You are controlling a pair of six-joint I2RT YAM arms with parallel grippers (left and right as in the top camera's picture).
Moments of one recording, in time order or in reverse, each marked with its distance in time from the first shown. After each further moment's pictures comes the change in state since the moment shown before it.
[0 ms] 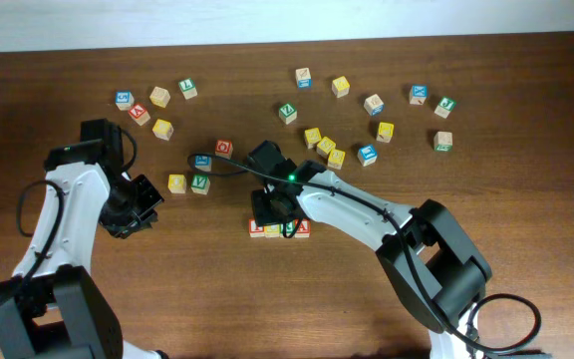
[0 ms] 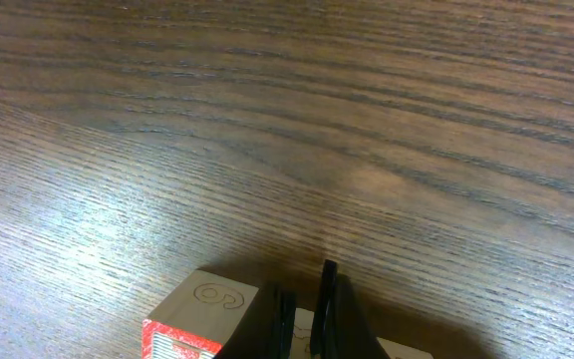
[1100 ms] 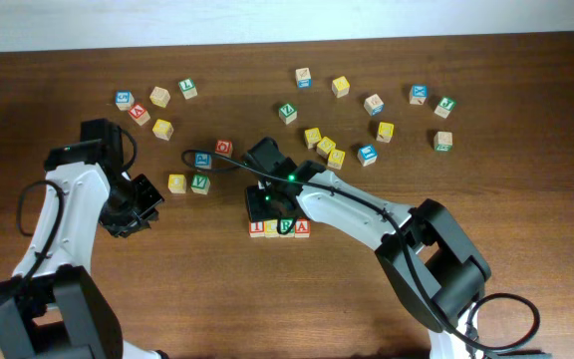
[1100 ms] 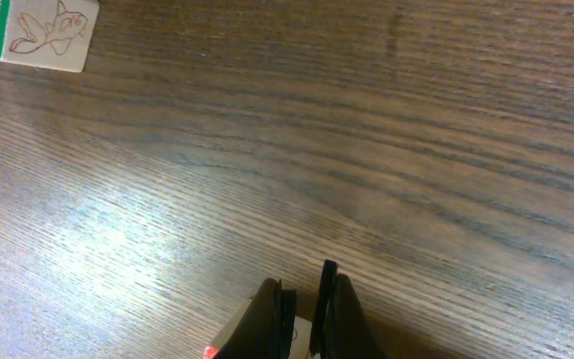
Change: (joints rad) left arm 0.000 0.000 0.000 0.003 0.000 0.000; right arm 0.000 0.004 0.000 0.087 -0.047 -0.010
